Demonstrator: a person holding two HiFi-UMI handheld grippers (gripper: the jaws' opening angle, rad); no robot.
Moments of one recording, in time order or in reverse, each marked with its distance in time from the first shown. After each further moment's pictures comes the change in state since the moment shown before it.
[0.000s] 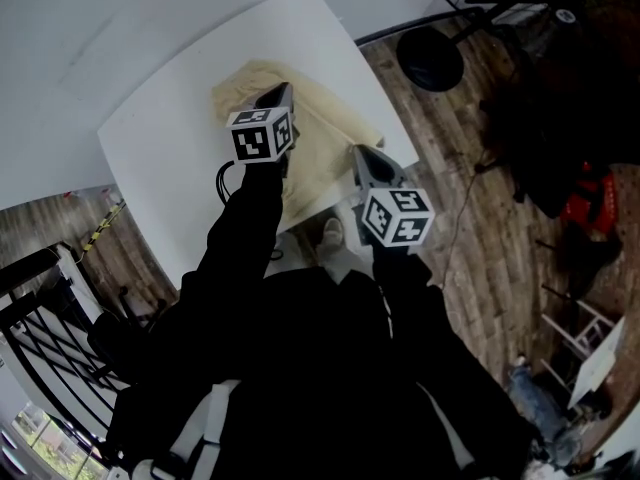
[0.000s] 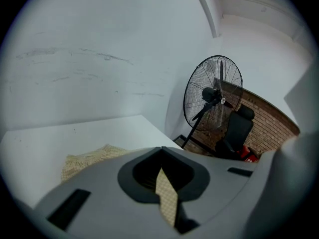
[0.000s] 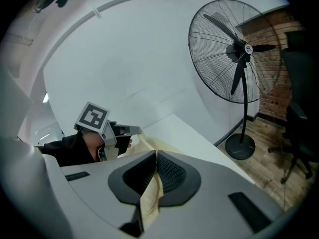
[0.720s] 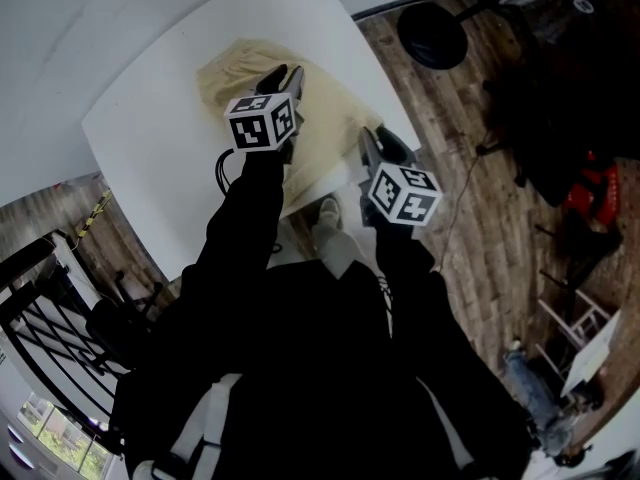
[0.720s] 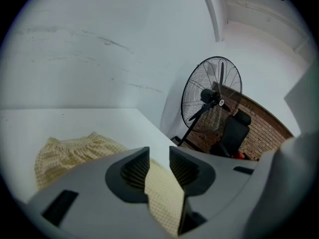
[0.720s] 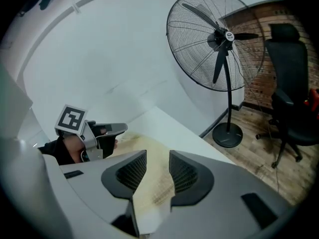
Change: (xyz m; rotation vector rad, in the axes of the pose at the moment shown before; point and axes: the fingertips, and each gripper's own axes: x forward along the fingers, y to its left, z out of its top) left arm 0.036 -0.015 -0.023 -0.063 -0.013 -0.068; right arm 0.020 -0.064 -0.026 0.117 0.069 -0.129
